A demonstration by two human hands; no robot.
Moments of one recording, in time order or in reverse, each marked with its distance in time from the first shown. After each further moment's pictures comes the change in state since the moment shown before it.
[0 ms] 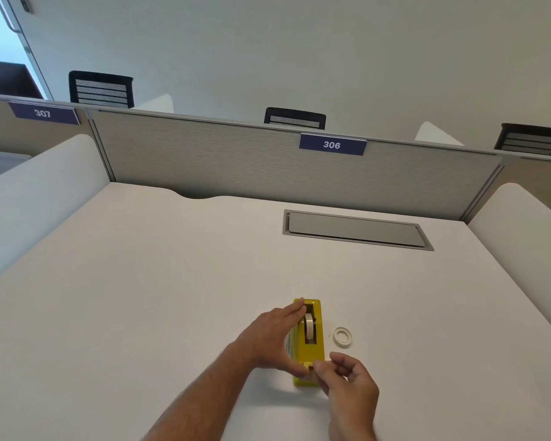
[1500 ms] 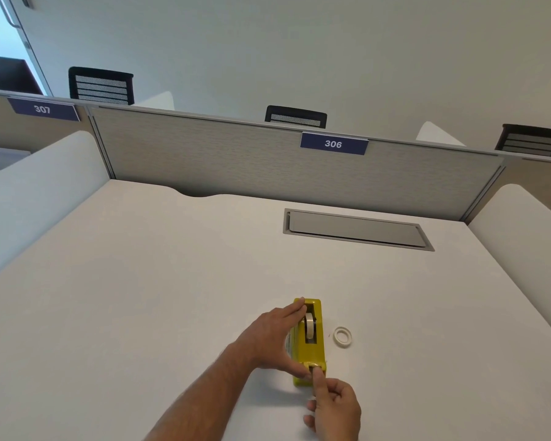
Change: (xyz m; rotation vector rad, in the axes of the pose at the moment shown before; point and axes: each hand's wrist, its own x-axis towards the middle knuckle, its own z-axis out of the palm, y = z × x) left_hand -0.001 -0.001 0.001 -0.038 0.012 -0.001; right_hand -0.017 0.025 0.003 -0.281 0.061 0.110
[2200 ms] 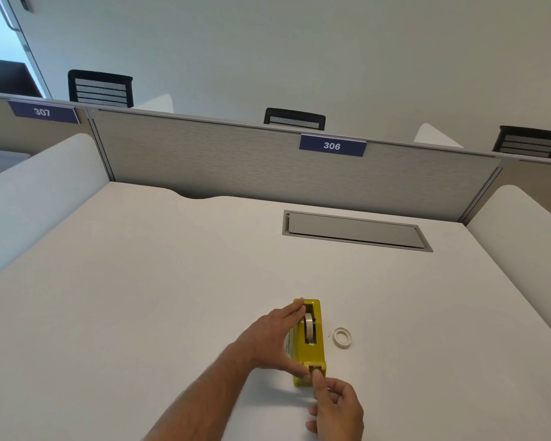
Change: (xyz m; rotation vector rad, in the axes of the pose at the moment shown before) left_hand 0.000 0.000 -0.003 -0.024 -0.024 -0.004; right_hand 0.002 0.005 -0.004 -0.072 -0.006 -0.073
